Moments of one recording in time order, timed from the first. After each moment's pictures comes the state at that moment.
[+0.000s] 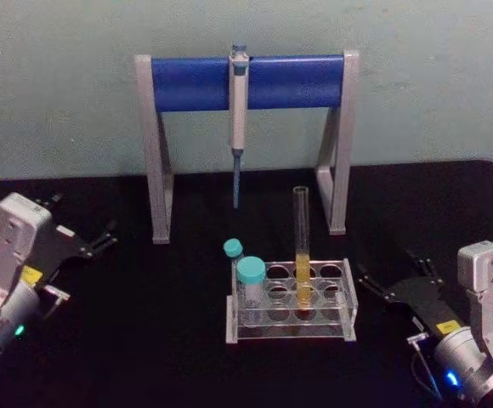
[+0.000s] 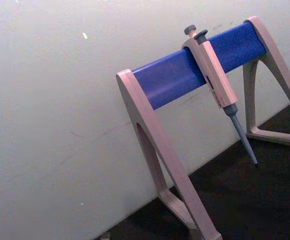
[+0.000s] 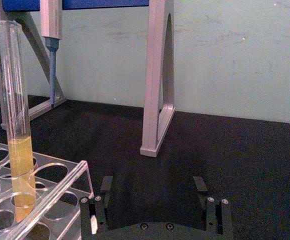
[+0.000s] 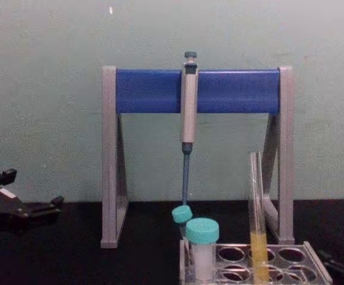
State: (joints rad) left arm -0.20 0.60 0.45 -1.41 -0.25 -0.12 0.03; right arm 0.05 0.31 -0.23 -1.33 0.29 -0.17 0.17
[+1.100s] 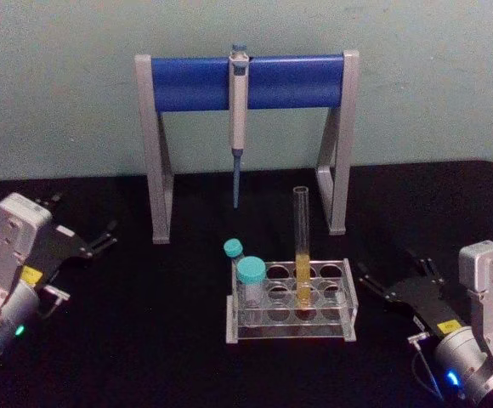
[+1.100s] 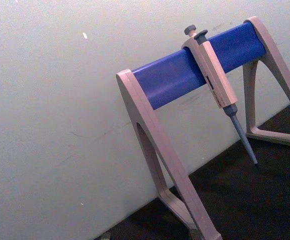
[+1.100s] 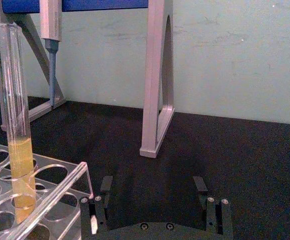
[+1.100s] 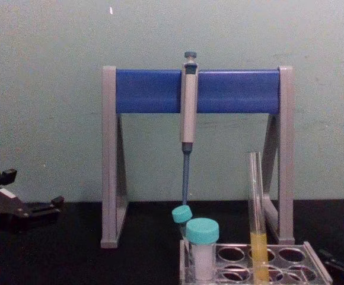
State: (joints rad) left arm -0.20 0.60 0.45 -1.41 -0.25 -0.12 0.03; right arm 0.04 0.31 -0.23 -1.33 0.30 -0.18 0.17
